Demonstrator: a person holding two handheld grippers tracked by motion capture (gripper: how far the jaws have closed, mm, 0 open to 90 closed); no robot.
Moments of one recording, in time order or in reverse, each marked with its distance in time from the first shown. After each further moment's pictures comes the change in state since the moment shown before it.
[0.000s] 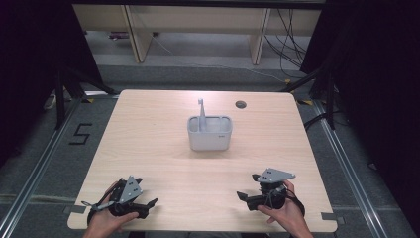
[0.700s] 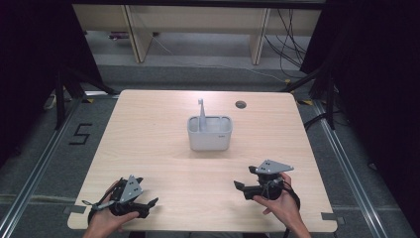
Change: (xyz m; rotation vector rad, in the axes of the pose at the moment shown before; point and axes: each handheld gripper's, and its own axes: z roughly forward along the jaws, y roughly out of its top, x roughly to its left) left arm -0.001 0.002 0.001 -0.016 -0.005 -0.008; right arm -0.006 0.017 0.008 -0.046 -0.005 0.069
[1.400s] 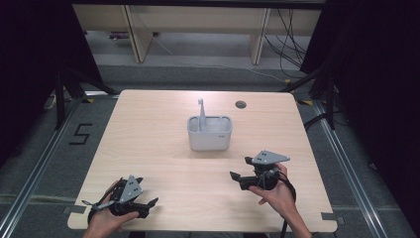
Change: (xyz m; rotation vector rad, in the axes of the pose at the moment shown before) left arm 0.000 0.000 -0.001 -0.004 0.000 0.000; right arm -0.005 0.023 0.012 -0.050 0.008 -0.009
